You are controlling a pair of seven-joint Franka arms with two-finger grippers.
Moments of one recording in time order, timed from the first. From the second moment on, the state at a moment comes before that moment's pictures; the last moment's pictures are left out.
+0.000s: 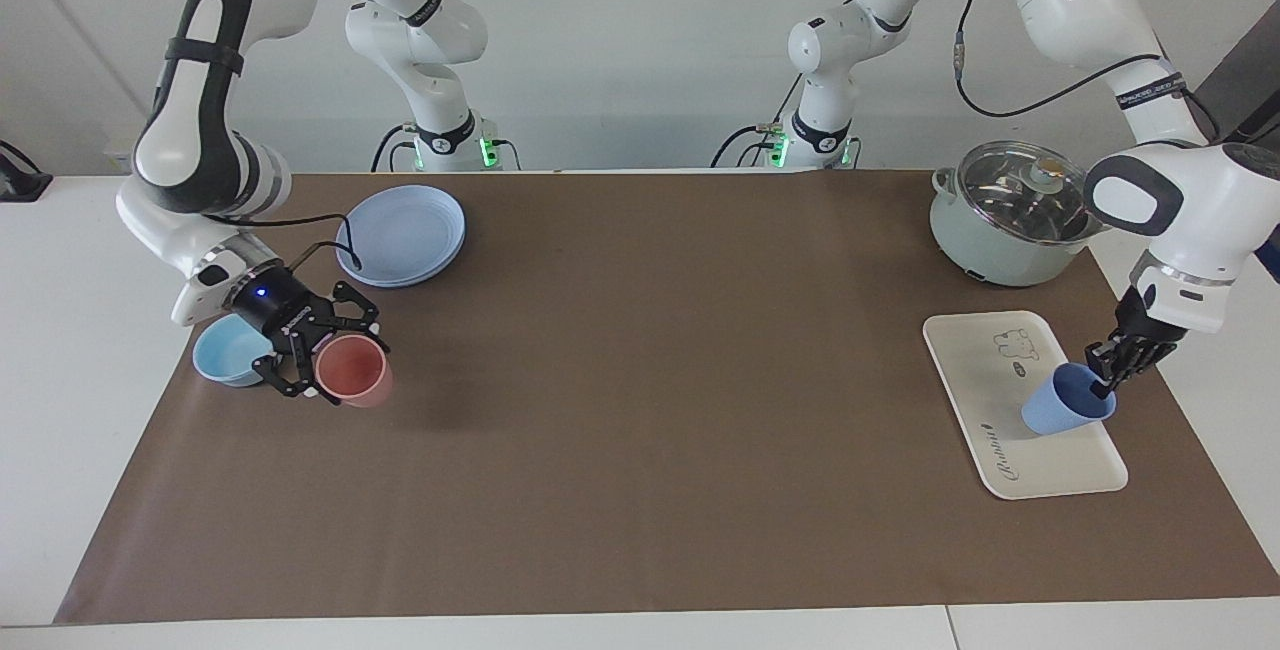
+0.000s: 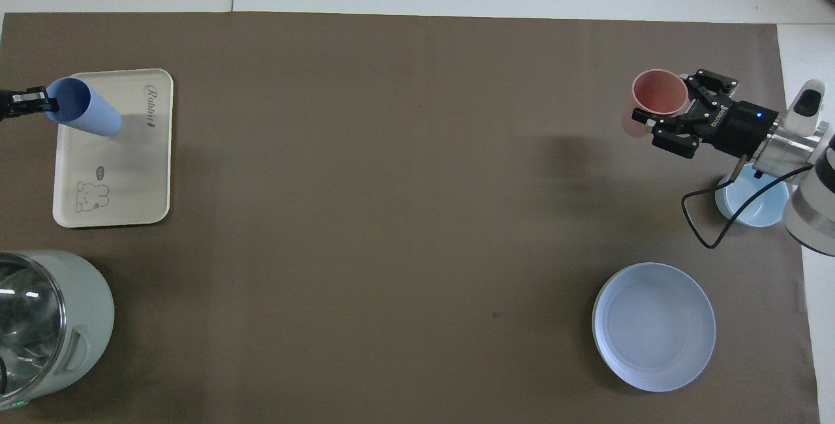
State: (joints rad) left arm 0.39 0.40 -0.12 -1.70 -0.13 2.39 0.22; right arm -0.09 0.26 -0.14 -1.99 1.52 2.08 -2.01
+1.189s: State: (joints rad) left arm 0.09 0.34 -0.15 -1.39 0.05 1.82 -0.04; right arm -0.16 0.39 -0.14 -2.02 1.67 1.98 -2.25
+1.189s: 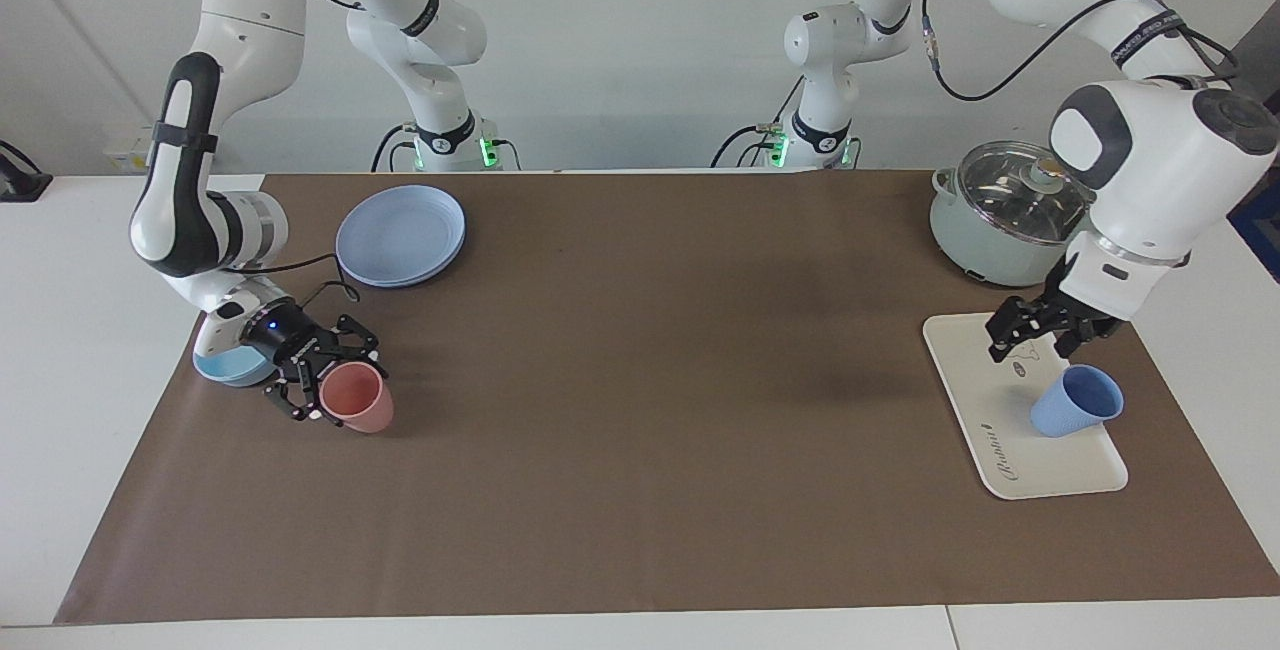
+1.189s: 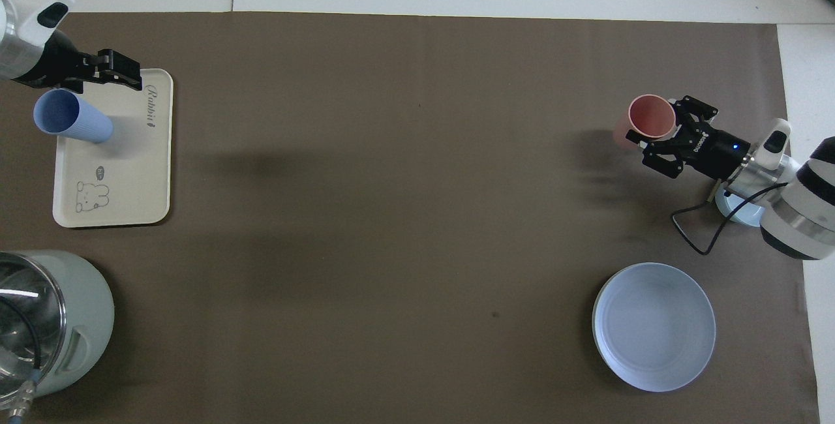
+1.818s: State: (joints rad) left arm 0.05 0.10 -0.15 -1.50 0.06 1.62 -0.06; right arm -0.15 0.44 -0.13 -1.98 1.71 2.03 -2.25
